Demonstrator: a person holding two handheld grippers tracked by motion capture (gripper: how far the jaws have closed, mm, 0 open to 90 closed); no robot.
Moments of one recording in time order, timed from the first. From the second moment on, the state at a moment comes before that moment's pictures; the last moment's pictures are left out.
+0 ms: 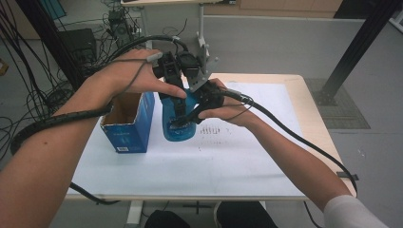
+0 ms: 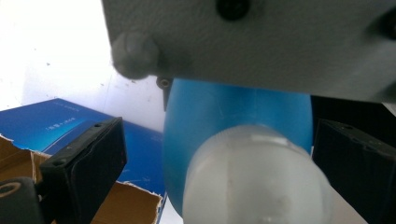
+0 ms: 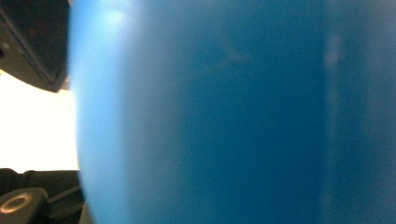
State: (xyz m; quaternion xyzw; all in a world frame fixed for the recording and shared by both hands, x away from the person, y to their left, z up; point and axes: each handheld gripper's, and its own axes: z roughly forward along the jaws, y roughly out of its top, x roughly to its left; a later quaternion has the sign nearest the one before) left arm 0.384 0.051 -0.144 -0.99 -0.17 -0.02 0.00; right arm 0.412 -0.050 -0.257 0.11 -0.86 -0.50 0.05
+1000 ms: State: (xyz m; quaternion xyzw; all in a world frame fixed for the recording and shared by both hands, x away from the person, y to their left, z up) left arm 0.382 0.050 -0.146 -0.99 -0.17 -0.02 0.00; right arm 0.410 -0.050 -0.255 0.10 -0.85 -0.51 0.06
